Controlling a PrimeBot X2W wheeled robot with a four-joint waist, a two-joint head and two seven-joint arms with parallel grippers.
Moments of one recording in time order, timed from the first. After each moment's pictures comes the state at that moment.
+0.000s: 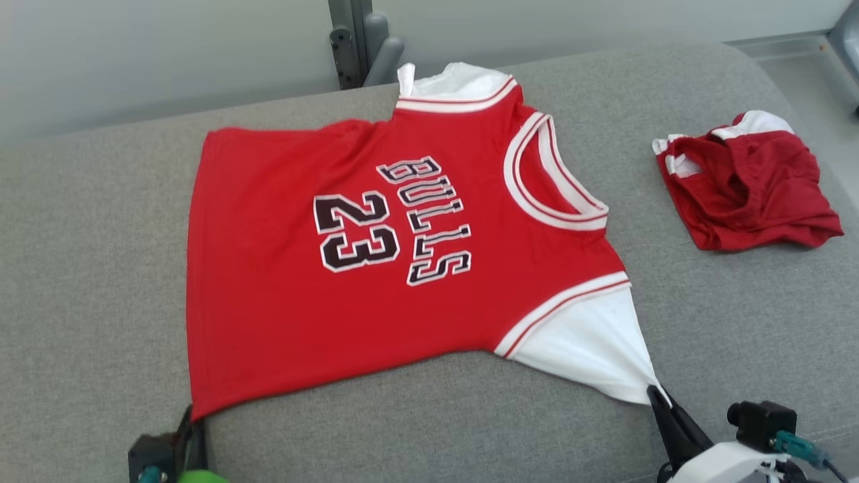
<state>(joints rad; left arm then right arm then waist) -0.09 0.17 -0.06 0.59 -0.14 0.03 -0.26 -0.04 -0.25 0.29 0.44 0.63 0.13 -0.26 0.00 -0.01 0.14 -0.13</state>
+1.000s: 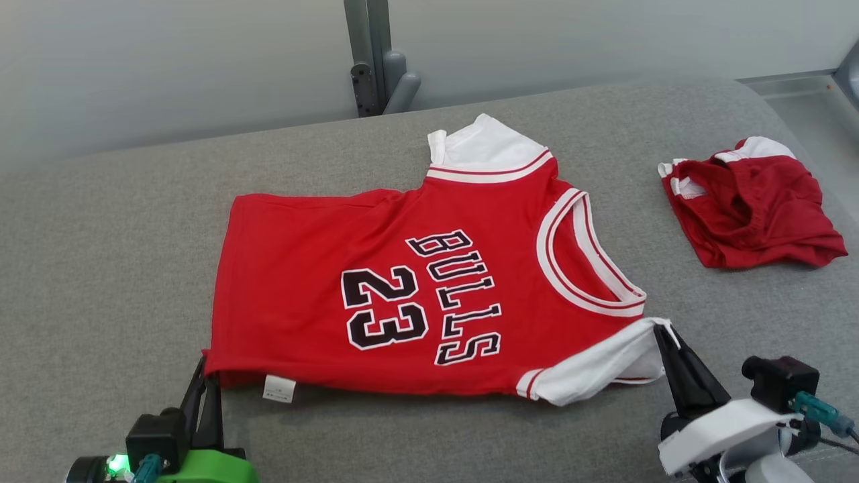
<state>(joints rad) 0.03 0.07 0.02 0.28 -0.05 -0.06 -0.26 -0.01 -0.26 0.23 0.25 0.56 0.13 -0.26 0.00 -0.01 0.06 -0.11</state>
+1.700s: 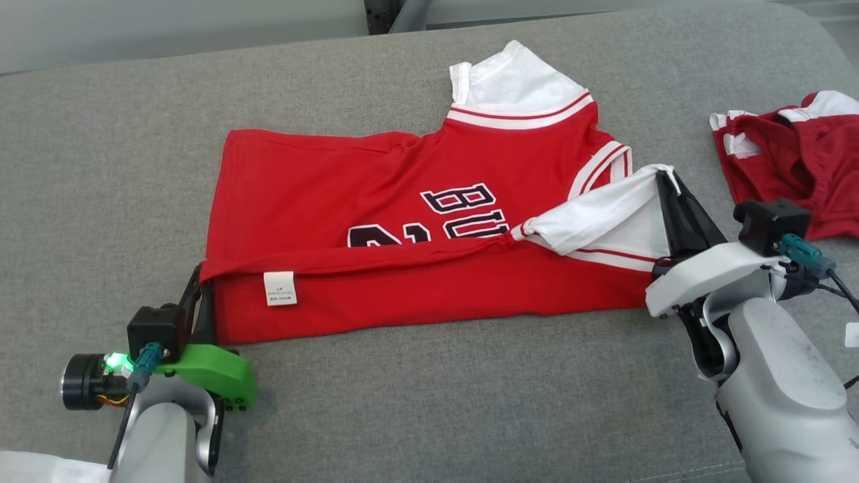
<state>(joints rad) -0.31 0.09 0.01 0.55 -0.02 -0.06 -0.26 -0.48 -0.20 0.17 0.53 0.39 0.13 -0.26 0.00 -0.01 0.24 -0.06</state>
